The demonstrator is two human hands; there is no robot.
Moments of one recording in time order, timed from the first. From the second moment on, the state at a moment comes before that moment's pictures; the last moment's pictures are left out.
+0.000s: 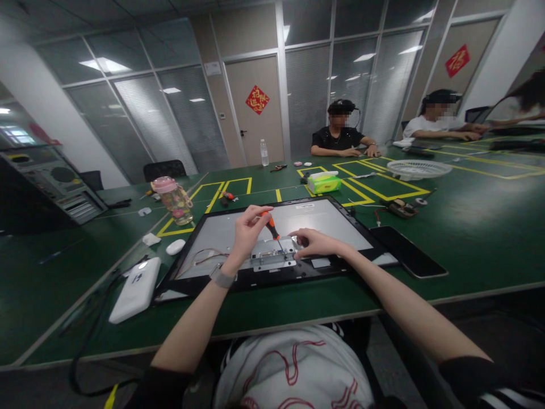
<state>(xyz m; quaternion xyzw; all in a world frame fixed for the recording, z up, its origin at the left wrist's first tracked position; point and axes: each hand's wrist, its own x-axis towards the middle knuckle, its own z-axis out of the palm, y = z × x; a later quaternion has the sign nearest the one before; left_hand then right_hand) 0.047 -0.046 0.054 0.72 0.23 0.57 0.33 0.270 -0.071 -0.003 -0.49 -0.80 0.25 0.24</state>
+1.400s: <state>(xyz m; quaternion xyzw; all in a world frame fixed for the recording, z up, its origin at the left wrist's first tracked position) 0.052 -0.045 0.048 0.70 0.17 0.54 0.44 0.273 -0.066 -0.013 -0.48 -0.81 0.23 0.24</state>
